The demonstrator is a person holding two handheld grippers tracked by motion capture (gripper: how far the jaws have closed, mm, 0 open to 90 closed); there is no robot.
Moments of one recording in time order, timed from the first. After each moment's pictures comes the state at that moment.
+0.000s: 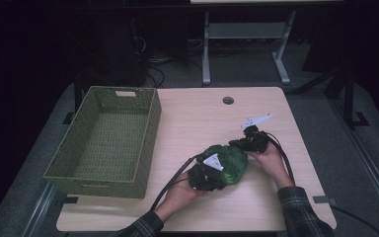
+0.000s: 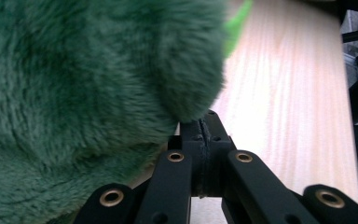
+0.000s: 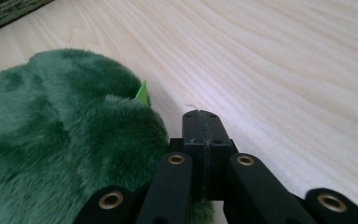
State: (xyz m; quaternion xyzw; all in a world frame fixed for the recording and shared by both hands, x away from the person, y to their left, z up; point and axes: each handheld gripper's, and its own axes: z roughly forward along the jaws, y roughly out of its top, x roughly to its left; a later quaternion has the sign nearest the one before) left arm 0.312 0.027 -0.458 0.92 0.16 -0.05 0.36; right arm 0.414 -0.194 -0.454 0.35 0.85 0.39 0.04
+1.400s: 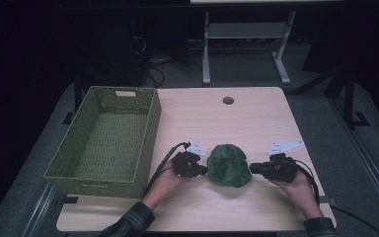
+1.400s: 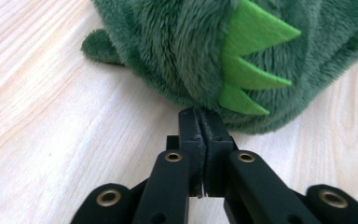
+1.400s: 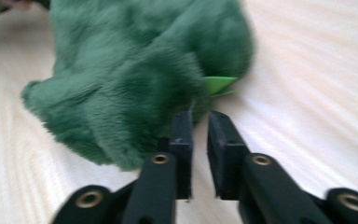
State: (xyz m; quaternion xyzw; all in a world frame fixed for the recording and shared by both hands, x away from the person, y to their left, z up) left arm 0.346 0.075 -0.450 0.91 0.20 0.00 0.35; right arm 0.315 -0.250 -0.448 0.35 0.84 0.40 0.06
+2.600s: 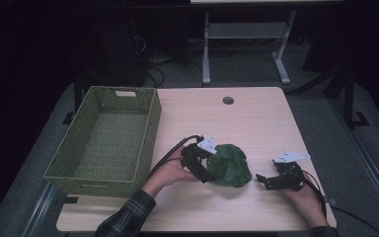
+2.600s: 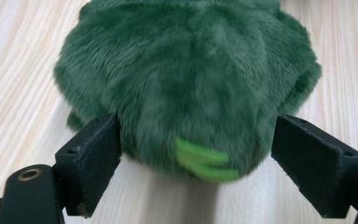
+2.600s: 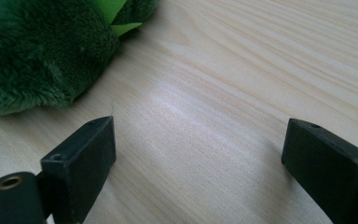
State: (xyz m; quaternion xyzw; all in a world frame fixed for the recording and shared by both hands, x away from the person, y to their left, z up) left arm 0.356 0.039 -0.426 0.94 0.09 0.00 0.34; right arm 0.302 -0.269 -0.483 0.42 0.82 0.35 0.16
